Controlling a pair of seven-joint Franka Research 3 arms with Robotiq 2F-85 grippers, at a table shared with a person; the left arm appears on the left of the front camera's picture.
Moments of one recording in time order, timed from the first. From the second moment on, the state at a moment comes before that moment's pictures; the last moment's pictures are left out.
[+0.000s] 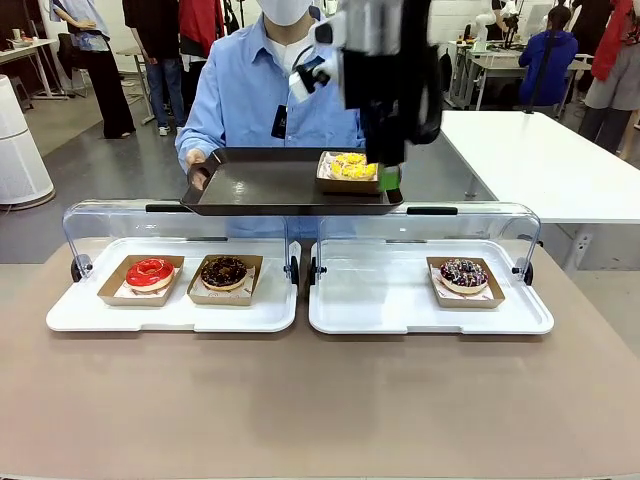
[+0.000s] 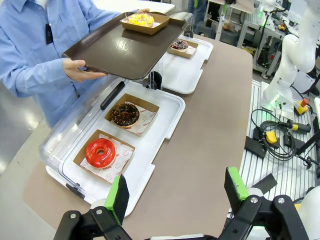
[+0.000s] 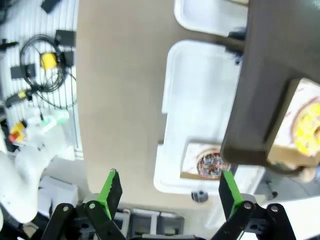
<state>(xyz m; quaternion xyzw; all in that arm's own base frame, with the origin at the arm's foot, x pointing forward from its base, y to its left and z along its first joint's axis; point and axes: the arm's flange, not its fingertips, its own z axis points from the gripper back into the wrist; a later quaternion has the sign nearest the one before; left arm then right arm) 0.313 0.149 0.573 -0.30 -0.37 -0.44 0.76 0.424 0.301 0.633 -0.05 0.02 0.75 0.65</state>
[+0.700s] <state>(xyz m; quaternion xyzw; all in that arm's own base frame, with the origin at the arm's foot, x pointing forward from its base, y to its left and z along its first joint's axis) 0.313 0.148 0.574 -0.30 -0.37 -0.44 0.76 0.394 0.105 0.590 -0.04 -0.06 0.72 0.69</state>
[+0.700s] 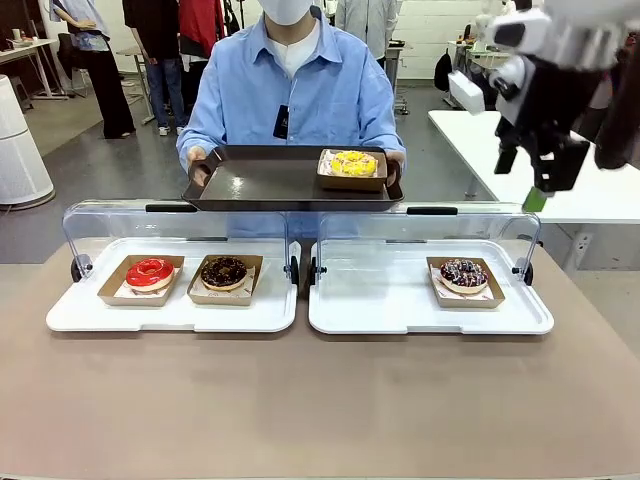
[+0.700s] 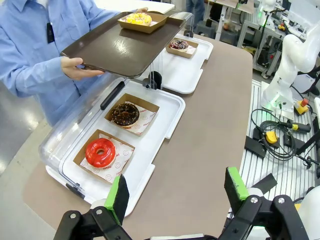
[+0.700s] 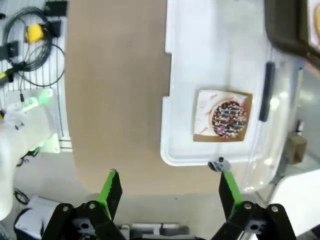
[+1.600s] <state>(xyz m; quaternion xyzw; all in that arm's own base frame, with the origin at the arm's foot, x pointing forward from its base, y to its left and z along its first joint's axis) 0.313 0.149 0.573 -0.30 -0.37 -0.44 0.76 0.408 0.083 0.557 -0.04 -0.06 0.71 0.70</state>
